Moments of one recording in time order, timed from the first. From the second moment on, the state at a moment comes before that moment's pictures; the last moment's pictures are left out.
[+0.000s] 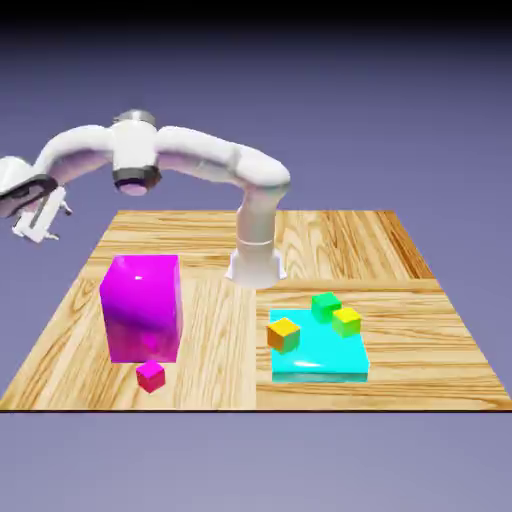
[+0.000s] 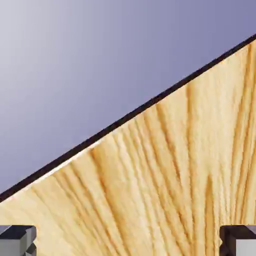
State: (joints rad) arm 2.17 -1.19 2.33 -1.12 0.34 1.33 0.89
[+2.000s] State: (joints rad) arm 2.23 -1.10 2.25 -1.10 0.63 1.14 0.99
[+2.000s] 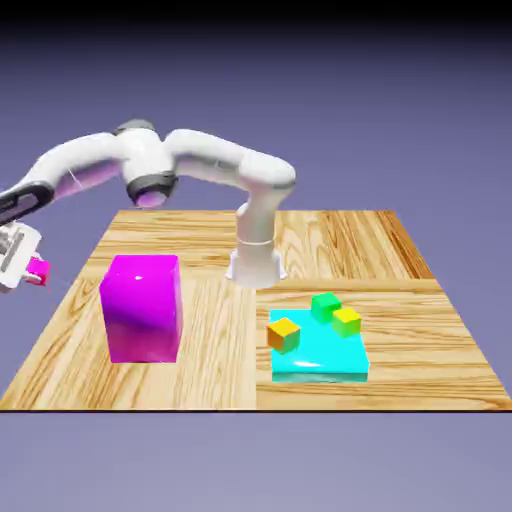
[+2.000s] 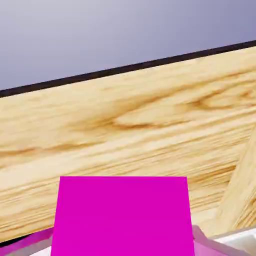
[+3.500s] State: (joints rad) arm 1.07 -0.51 0.62 -2.08 1.15 1.71 1.15
